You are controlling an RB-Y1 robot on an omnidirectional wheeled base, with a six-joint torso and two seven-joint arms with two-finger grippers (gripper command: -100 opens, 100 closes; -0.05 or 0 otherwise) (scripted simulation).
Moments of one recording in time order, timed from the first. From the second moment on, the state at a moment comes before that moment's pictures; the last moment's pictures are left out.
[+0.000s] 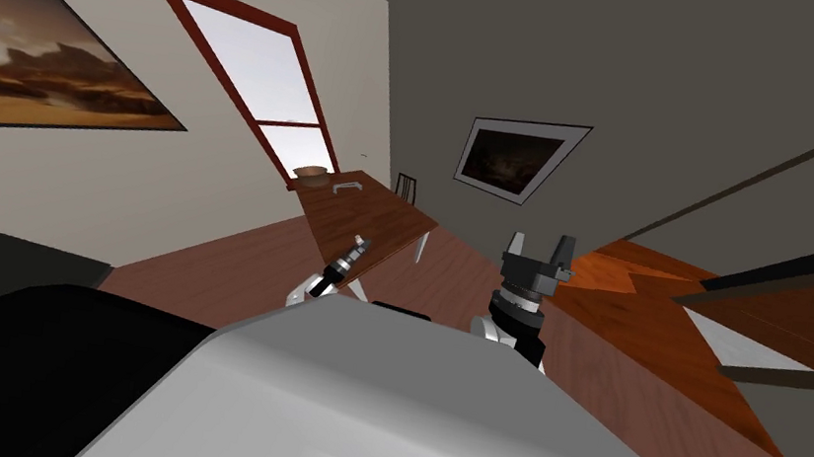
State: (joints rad) left arm 0.26 0.36 -0.07 -1.39 -0.27 -0.67 -0.17; right arm 0.52 -0.05 0.07 -2.27 -0.07 -0.62 -0.10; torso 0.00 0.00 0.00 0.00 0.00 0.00
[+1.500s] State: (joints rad) left arm 0.15 0.45 -0.04 -0.99 -0.33 -0.71 -0.25; right arm 0.52 -0.05 0.07 -2.27 -0.07 -0.62 -0.10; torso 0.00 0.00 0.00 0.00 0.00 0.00
